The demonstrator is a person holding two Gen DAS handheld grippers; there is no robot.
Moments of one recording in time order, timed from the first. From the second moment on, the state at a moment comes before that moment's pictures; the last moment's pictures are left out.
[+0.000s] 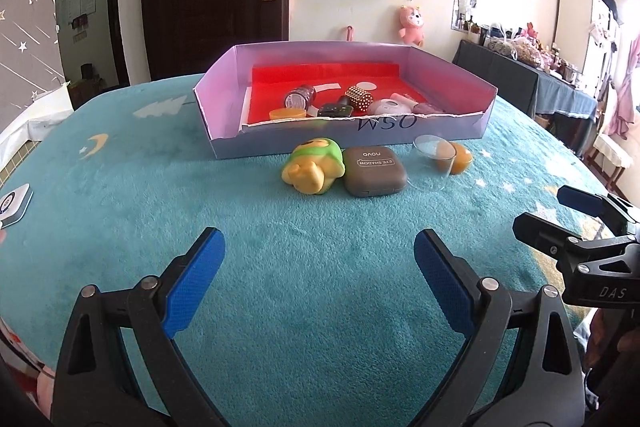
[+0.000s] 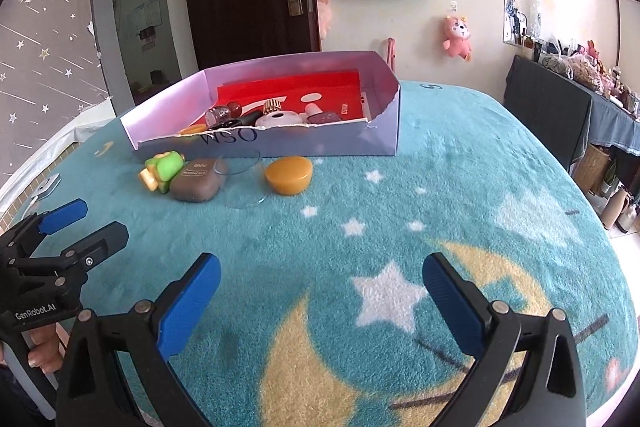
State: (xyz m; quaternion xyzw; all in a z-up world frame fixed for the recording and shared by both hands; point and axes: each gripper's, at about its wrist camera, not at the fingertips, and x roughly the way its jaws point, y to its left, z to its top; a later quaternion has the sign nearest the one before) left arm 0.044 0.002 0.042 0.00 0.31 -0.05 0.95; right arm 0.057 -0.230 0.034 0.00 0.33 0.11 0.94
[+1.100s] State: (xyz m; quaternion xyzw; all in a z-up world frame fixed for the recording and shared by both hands) left arm 0.146 0.012 0.049 0.03 0.40 -0.05 0.91; right arm 0.155 -0.214 0.038 -0.04 0.43 0.14 0.89
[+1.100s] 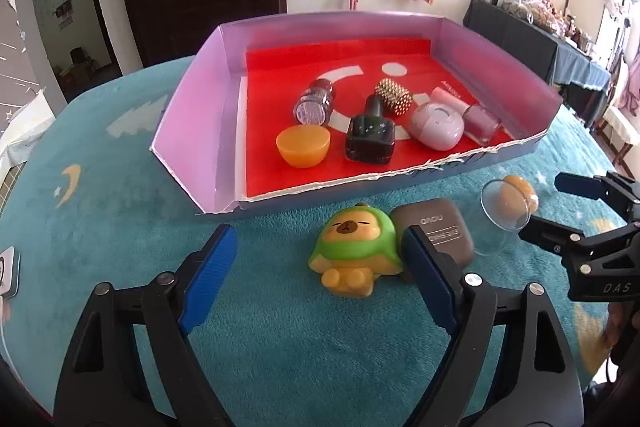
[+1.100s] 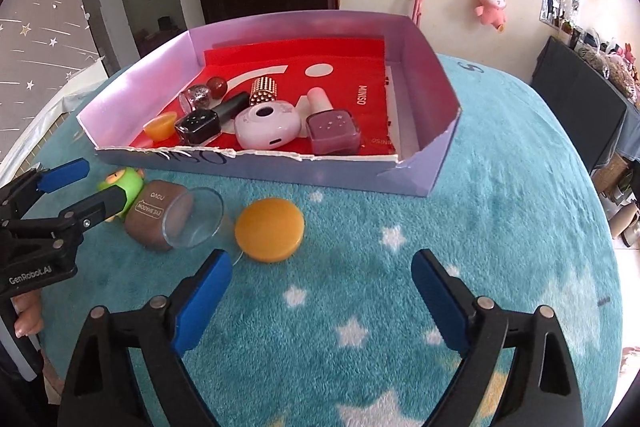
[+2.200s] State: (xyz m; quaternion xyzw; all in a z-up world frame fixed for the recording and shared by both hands) left arm 0.155 0.013 0.040 0.03 0.42 -0.10 0.90; right arm 0.165 -0.193 0.035 -0.05 0.42 0.21 0.88
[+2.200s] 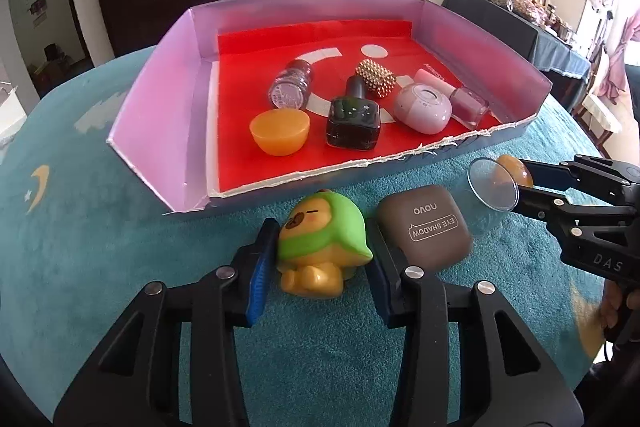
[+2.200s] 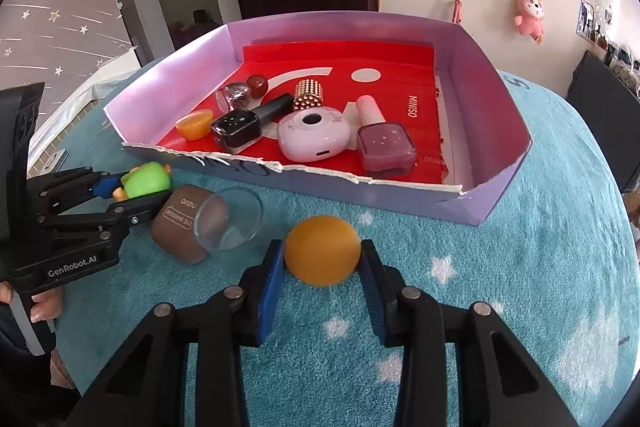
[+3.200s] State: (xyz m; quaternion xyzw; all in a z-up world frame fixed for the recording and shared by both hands) left arm 0.142 0.013 0.055 0.03 0.40 -0.10 0.91; right arm 0.158 -0.200 0.048 -0.04 0.41 0.21 0.89
